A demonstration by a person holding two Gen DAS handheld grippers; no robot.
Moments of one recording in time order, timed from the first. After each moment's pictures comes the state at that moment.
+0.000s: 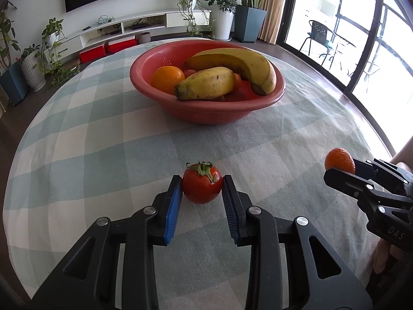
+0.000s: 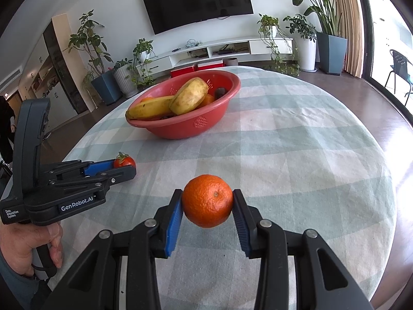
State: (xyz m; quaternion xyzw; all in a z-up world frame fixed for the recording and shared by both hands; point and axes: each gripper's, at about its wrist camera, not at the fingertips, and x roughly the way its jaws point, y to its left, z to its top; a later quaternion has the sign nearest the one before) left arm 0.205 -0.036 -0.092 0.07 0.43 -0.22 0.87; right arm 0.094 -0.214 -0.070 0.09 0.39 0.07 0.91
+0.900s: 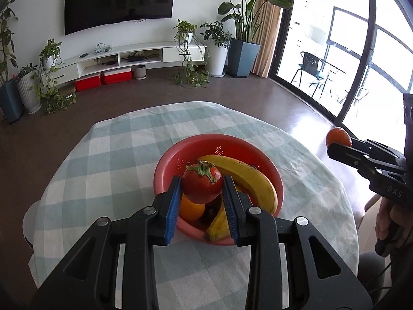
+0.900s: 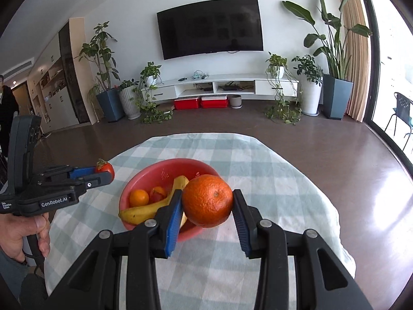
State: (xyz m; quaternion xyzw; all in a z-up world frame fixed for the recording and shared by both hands) left arm 0.290 -0.031 0.028 0.04 0.36 -0.25 0.90; right arm 0.184 -0.244 0.046 0.02 0.32 0.07 0.95
